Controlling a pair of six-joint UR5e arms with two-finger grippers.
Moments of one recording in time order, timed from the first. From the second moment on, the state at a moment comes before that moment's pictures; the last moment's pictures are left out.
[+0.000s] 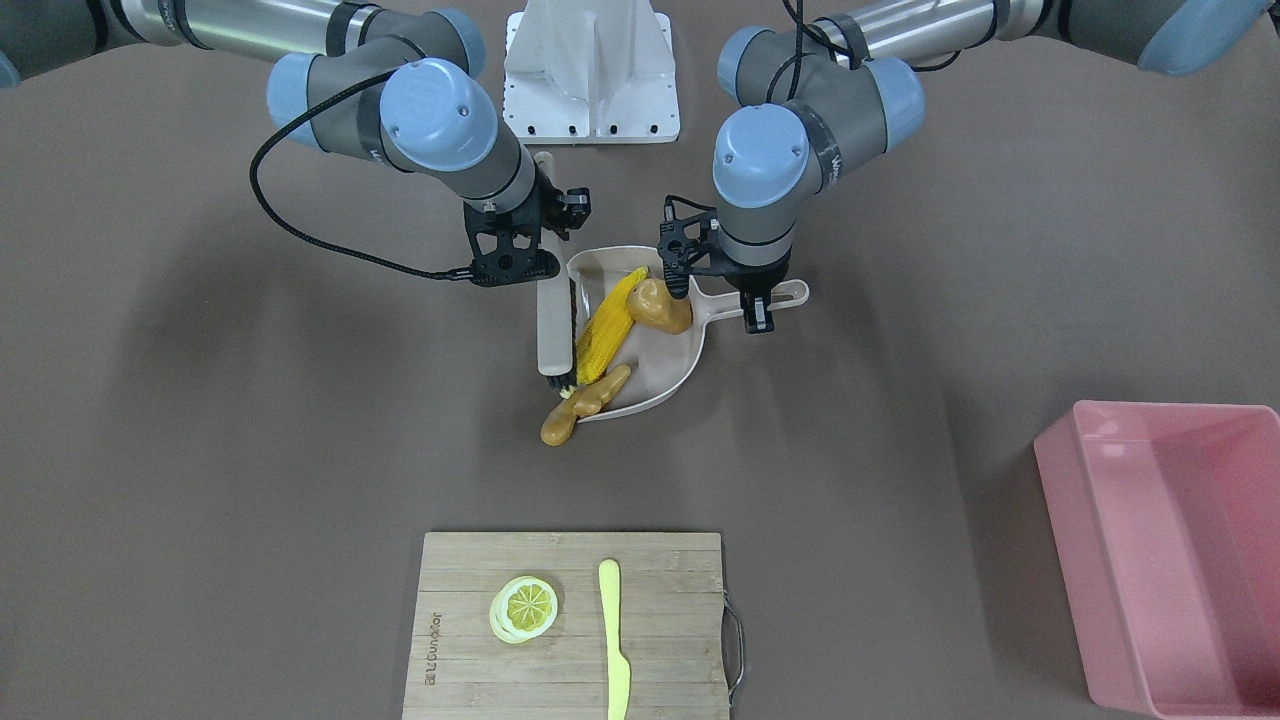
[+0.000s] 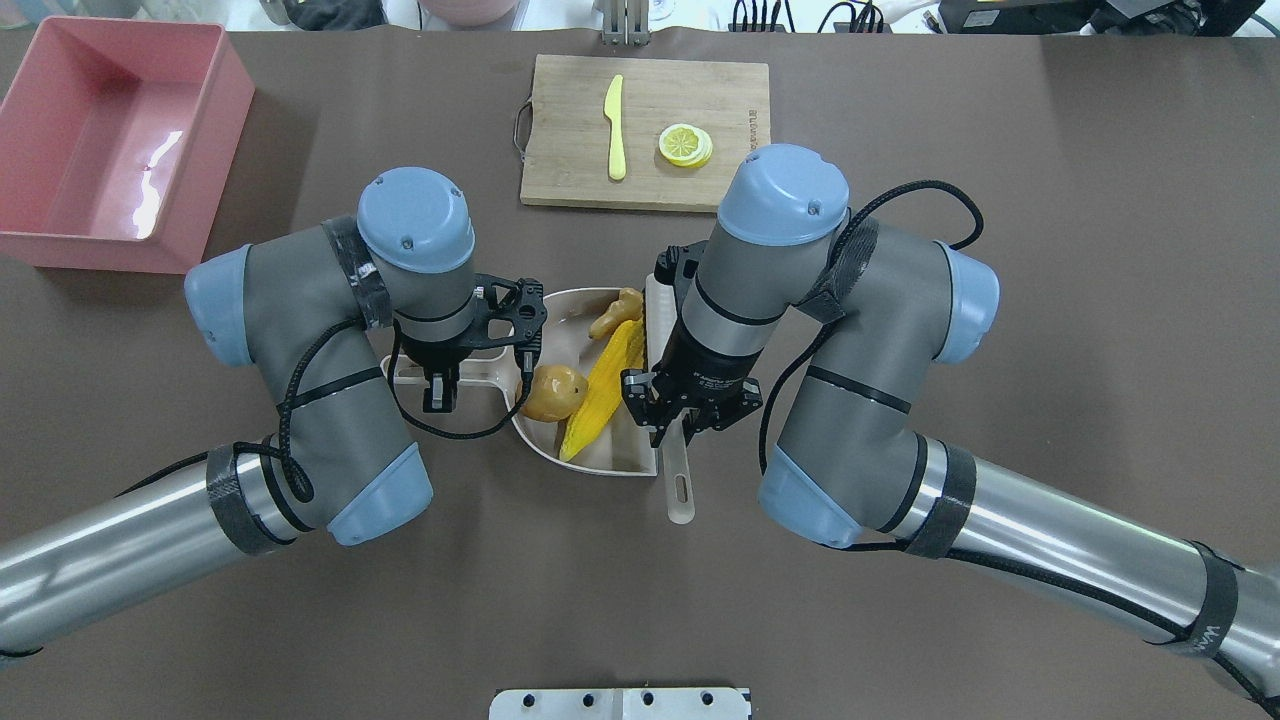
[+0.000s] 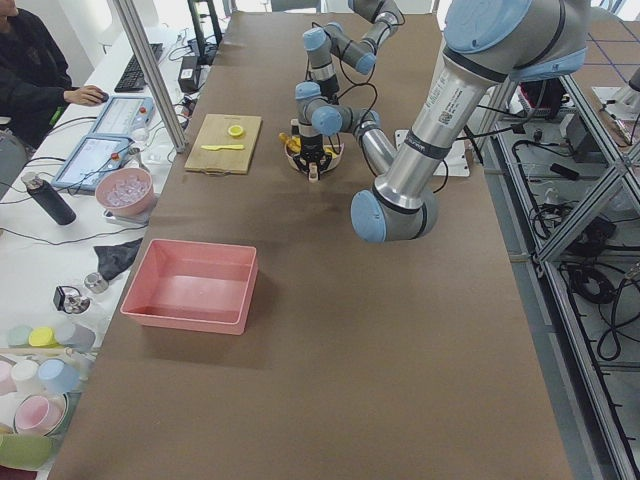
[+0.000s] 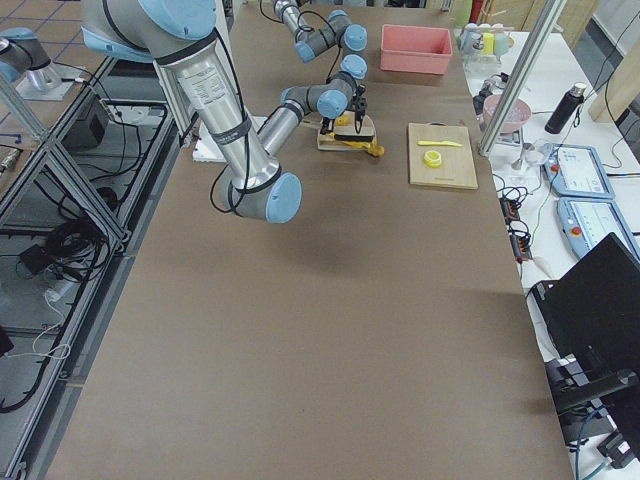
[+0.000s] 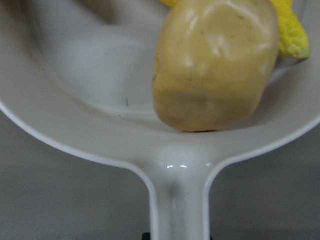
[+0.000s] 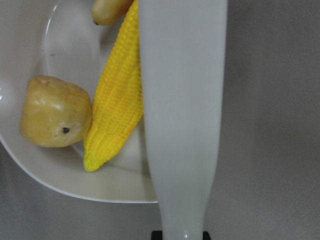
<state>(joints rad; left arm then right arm) -0.60 -2.22 -1.64 -1.38 -1.96 0.48 0.58 -0.89 1.66 -1.54 2.32 1.17</state>
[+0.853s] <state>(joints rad) -0.60 -2.21 -1.64 -1.40 -1.98 0.46 0.66 -0.98 1.64 -1.62 2.26 0.98</state>
